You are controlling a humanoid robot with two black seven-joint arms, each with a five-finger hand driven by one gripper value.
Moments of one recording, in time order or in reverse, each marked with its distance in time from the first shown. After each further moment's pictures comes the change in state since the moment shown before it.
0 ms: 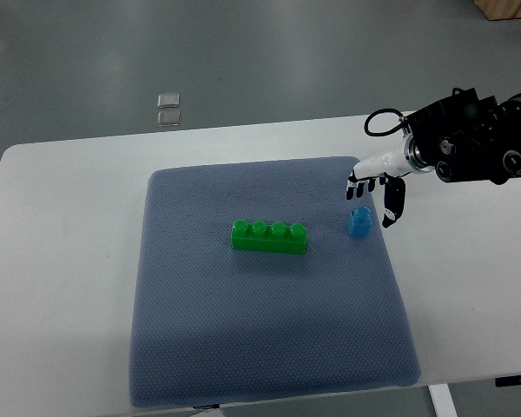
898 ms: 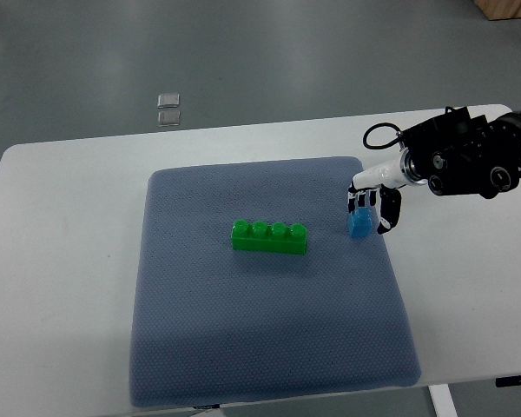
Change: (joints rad) left arm 0.000 0.000 0.000 0.000 0.000 0.000 0.000; right arm -0.096 0.014 0.038 -0.068 -0.008 -0.007 -0.017
